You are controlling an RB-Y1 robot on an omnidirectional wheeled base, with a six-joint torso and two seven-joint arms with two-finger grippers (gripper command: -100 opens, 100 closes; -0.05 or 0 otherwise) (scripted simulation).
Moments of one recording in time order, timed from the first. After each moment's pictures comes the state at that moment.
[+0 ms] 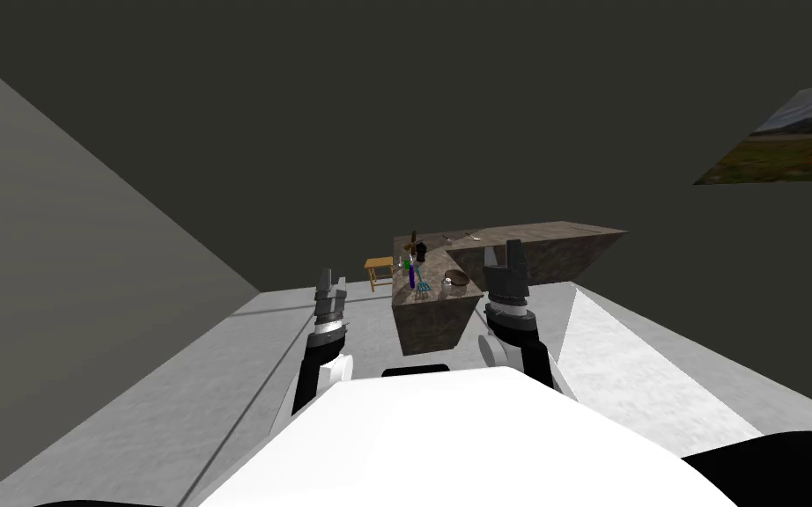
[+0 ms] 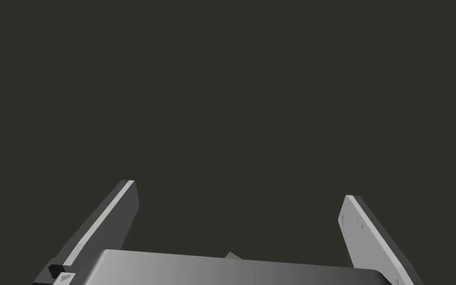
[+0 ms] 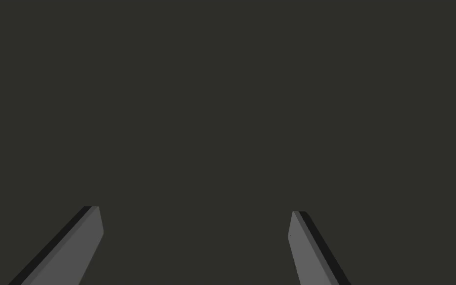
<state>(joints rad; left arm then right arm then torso) 0.51 0.01 -0.05 -2.23 -0.03 -0.46 -0.10 0.47 0.02 0.06 -2.36 0.08 -0.60 0.17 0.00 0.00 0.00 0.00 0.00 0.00</state>
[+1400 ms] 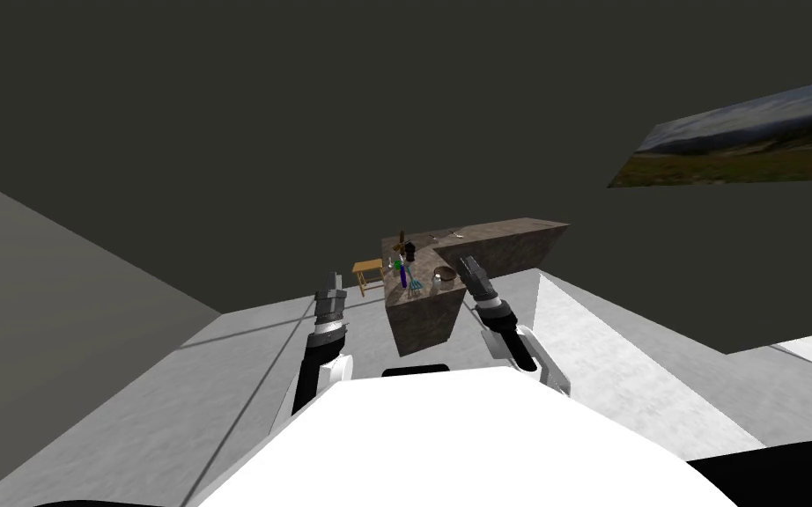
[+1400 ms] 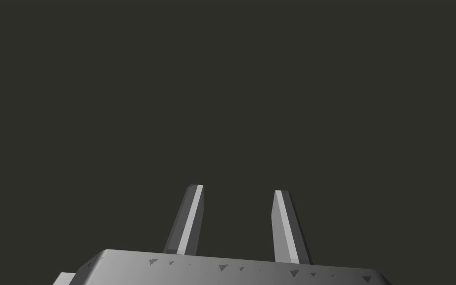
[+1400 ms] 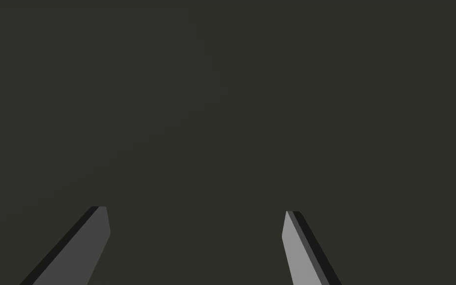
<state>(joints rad) 0.51 0.01 -0.05 -2.23 -0.03 -0.46 -0.10 0.35 -0.18 0.00 -2.12 0.33 -0.54 0.45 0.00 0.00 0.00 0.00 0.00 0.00</state>
